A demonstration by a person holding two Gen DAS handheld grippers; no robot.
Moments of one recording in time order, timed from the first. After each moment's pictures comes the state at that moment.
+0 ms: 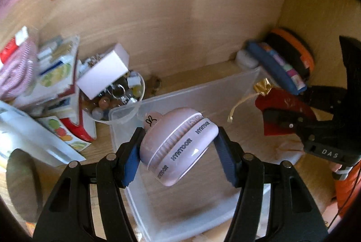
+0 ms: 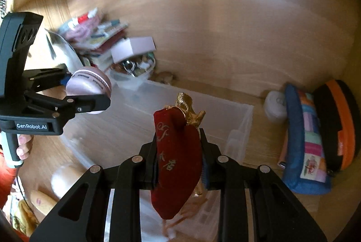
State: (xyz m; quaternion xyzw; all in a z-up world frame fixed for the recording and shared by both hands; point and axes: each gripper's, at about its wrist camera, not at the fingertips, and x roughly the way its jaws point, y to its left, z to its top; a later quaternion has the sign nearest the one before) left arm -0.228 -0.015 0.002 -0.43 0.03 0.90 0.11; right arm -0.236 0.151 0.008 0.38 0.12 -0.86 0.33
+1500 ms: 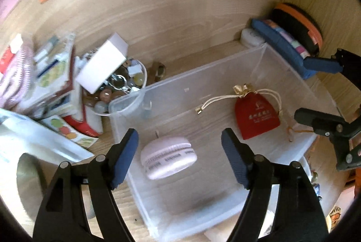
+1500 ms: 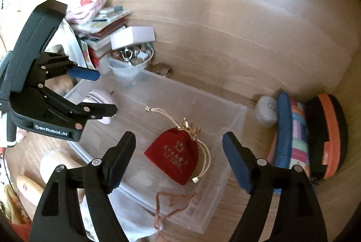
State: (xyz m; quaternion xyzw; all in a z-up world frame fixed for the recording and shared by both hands) left arm -0.231 -0.004 0.004 -0.46 0.08 0.88 0.08; right arm -0.219 0.142 0.016 0.37 0.18 -0.86 0.31
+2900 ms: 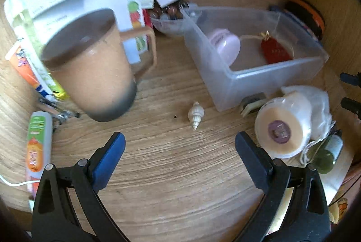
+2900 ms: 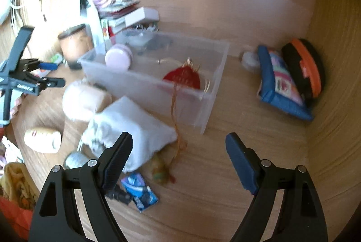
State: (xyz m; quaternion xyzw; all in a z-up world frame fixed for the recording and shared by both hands) left arm -0.103 -0.084 -0.049 -0.46 0.02 0.89 0.02; right arm -0.112 0.221 -0.020 0.37 0.15 -0.87 0.30
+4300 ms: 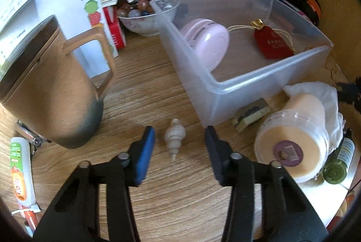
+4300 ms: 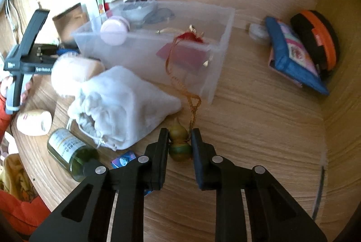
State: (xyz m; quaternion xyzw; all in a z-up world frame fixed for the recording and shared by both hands) left arm -0.134 -0.063 -0.069 -0.46 0.05 0.88 0.06; right arm -0.117 0.224 -0.055 0.41 0.14 -0.85 0.30
